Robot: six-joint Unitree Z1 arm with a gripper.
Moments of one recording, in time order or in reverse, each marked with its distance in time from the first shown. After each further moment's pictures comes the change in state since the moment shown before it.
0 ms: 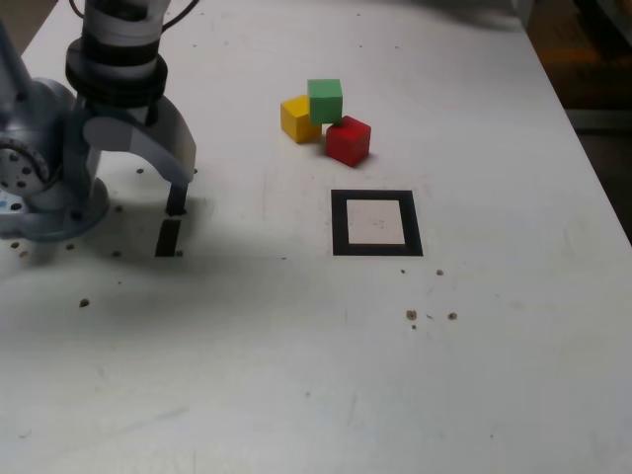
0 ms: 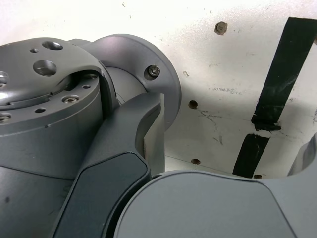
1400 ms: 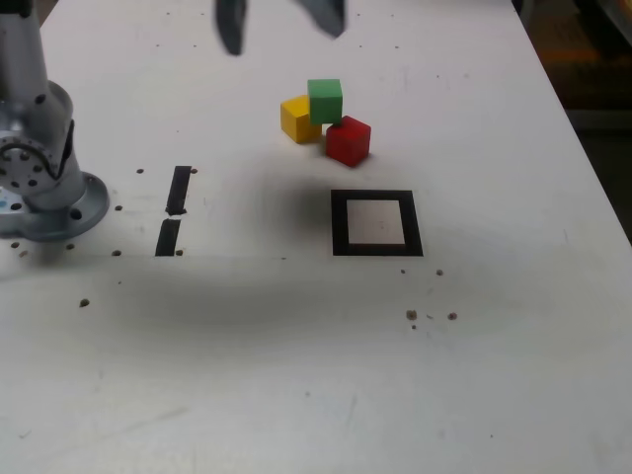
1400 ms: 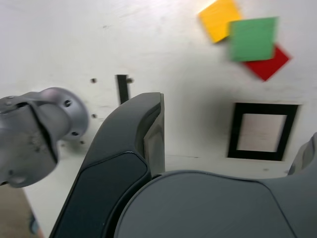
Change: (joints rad) arm 0.171 0.284 -0.960 0.459 0.173 0.253
